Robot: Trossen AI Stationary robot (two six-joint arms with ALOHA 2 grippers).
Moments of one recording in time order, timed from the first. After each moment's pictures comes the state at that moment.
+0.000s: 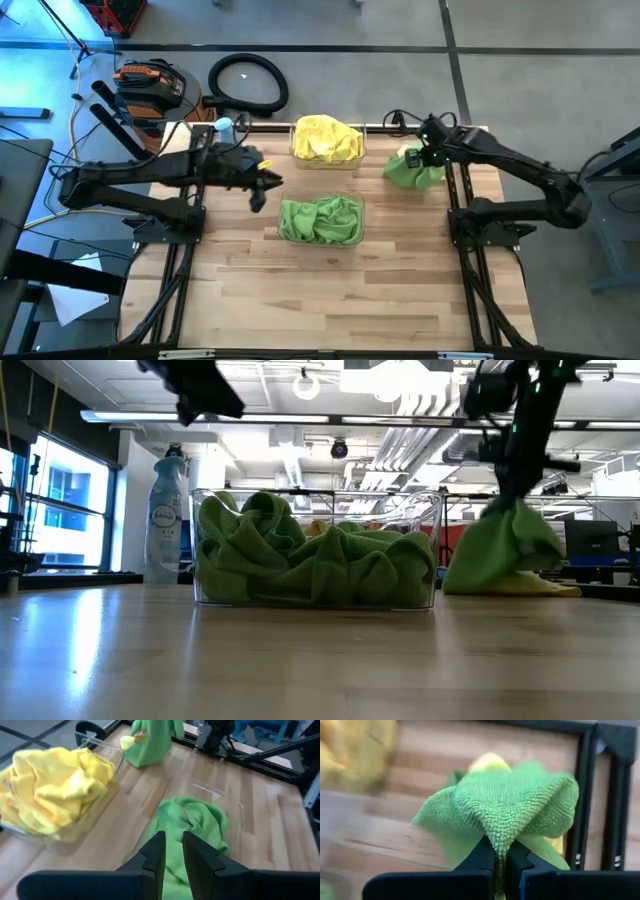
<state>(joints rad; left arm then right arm) 0.14 0.99 0.90 -0.45 -0.07 -0.24 -0.67 1.08 0.92 -1.01 0.25 0.68</state>
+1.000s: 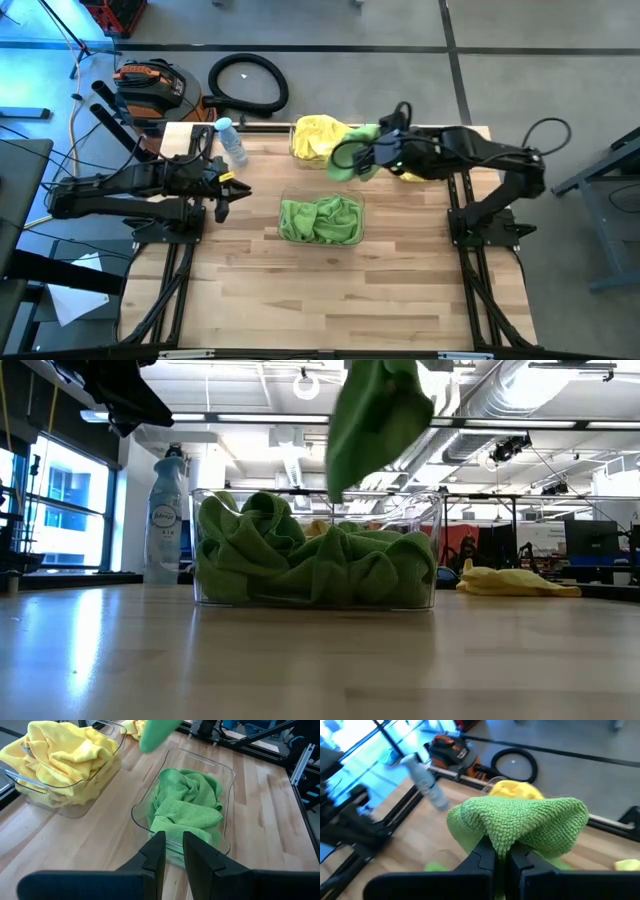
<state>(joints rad) 0.10 0.58 0.69 -0.63 -0.07 -0.24 0.06 1.56 1.95 -1.20 0.69 0.92</state>
